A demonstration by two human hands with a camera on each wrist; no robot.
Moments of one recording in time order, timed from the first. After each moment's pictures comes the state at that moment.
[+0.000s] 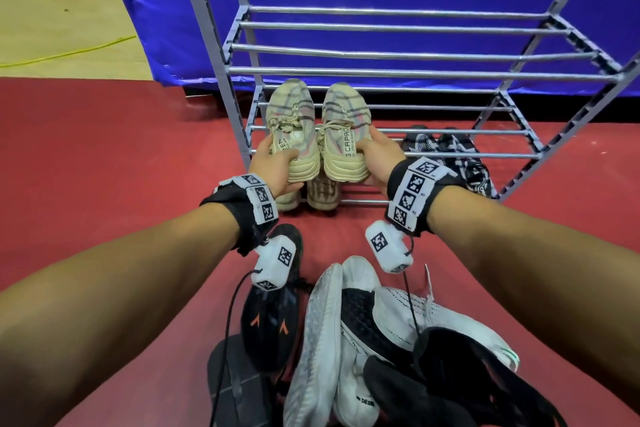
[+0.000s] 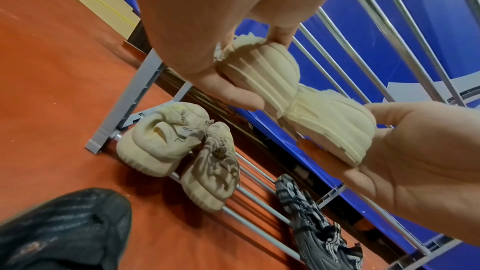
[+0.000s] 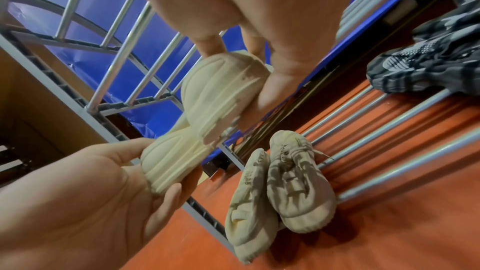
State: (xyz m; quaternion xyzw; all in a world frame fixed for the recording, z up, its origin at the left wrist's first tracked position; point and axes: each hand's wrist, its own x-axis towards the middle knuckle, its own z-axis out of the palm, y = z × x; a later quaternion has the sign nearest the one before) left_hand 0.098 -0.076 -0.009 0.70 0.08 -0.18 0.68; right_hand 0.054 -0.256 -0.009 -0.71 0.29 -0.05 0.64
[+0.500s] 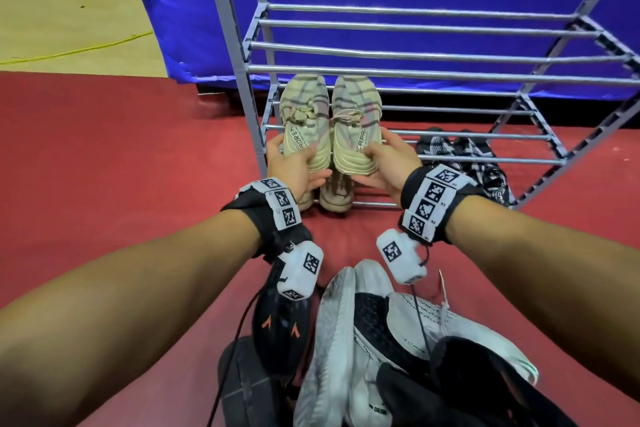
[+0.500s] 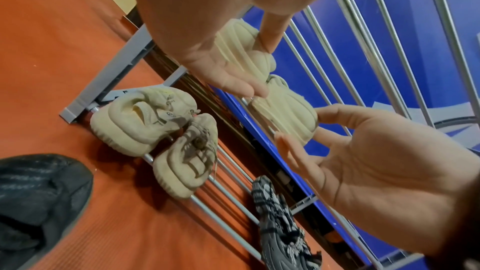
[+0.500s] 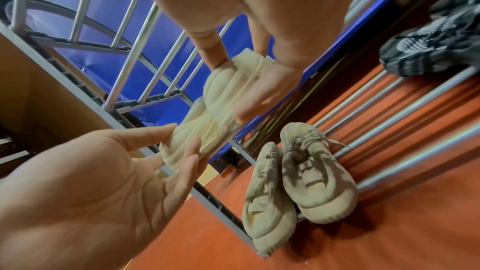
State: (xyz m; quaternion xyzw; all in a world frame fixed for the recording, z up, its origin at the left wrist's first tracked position) left_hand 0.090 -0.083 -0.006 0.64 0.09 -0.16 0.74; right_hand 0.049 -0.241 -0.005 -0.60 0.30 -0.05 0.74
